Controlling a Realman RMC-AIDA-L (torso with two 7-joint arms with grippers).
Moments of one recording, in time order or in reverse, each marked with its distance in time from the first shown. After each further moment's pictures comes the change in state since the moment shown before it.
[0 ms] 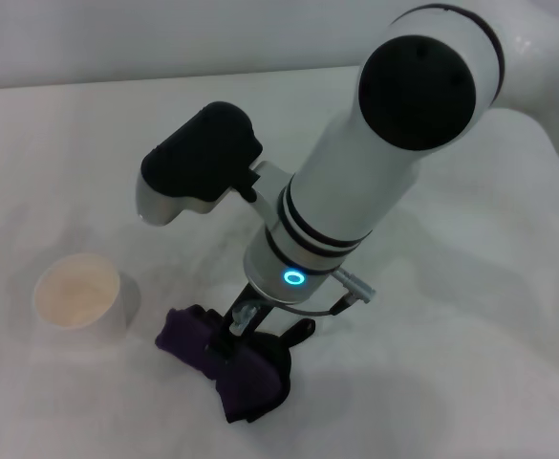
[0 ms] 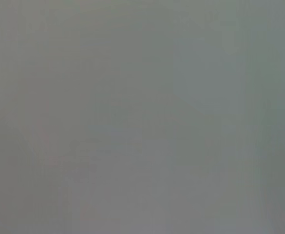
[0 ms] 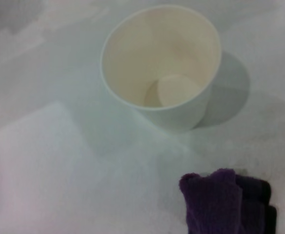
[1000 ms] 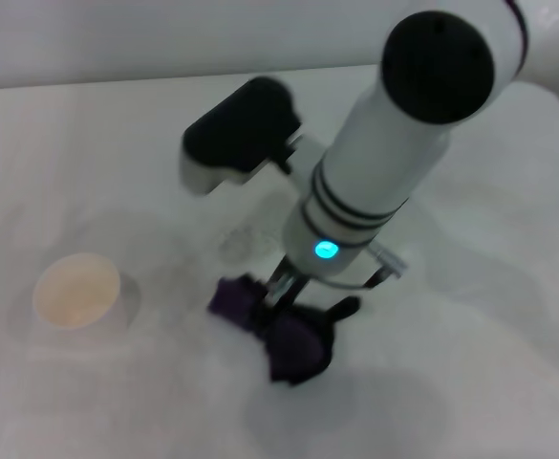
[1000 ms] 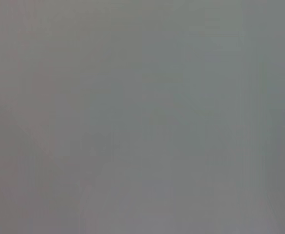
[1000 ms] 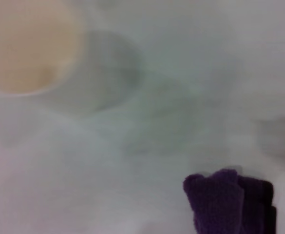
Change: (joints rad) left arm -0.006 0.003 -0.002 -0.001 -0.009 -0.009 0.006; right arm -0.025 0.000 0.093 -0.006 -0.151 0.105 0.058
